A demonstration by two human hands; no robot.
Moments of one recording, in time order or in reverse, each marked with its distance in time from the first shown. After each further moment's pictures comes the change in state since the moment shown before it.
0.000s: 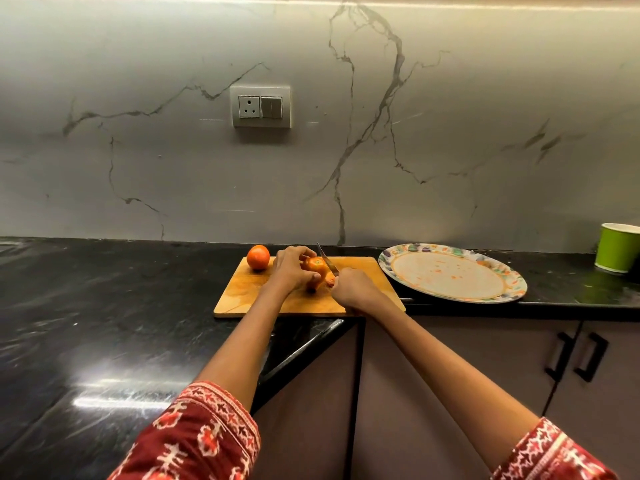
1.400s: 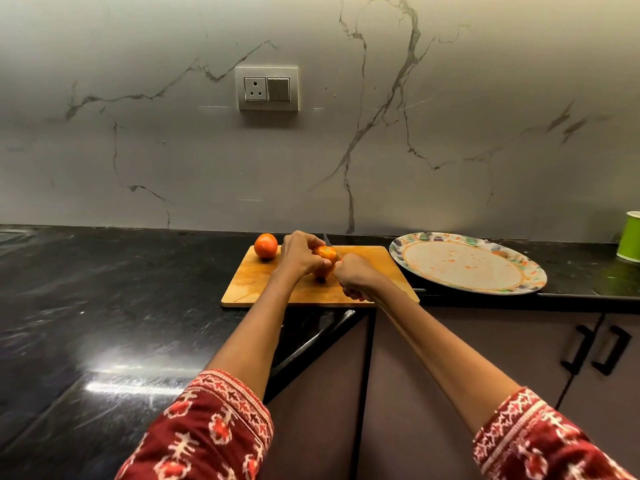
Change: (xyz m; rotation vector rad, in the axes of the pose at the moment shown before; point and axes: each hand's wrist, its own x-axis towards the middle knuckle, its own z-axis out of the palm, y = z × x) left_hand 0.001 0.004 -0.003 -0.055 0.039 0.020; right_hand 0.019 -0.006 0.008 0.269 -0.114 0.105
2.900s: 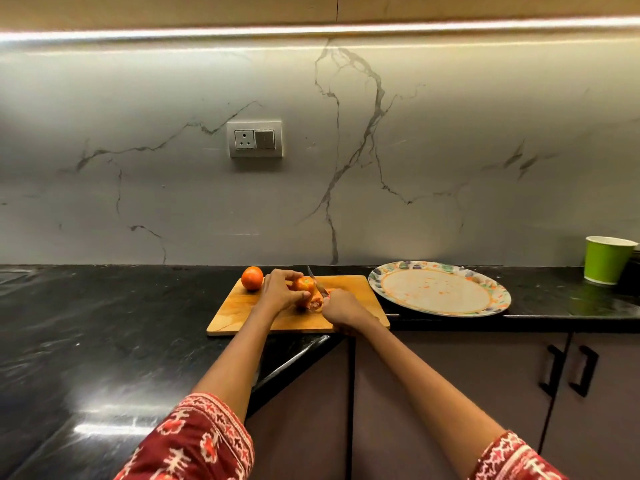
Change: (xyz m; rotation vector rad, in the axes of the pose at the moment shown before) left_hand -0.016 0.003 0.002 -0.003 -0.011 -0.074; right_hand -0.024 0.020 -0.012 -0.203 0.066 -0.144
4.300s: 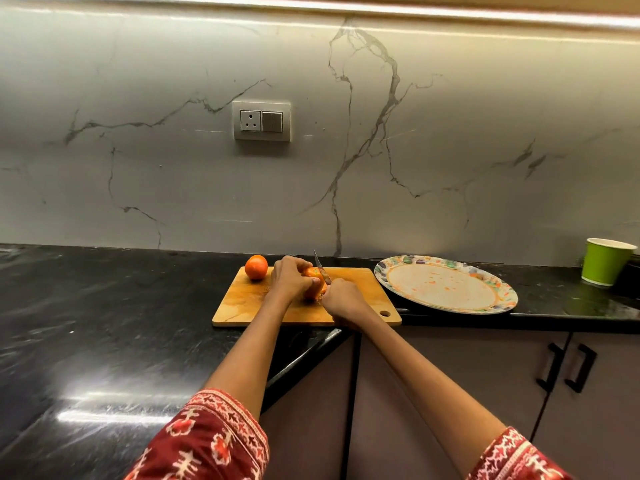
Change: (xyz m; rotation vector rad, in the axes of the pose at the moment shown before) left_hand 0.018 -0.009 0.010 -0.076 0.051 0.004; right_hand 0.021 -0.015 0.023 0.088 0.110 0.072
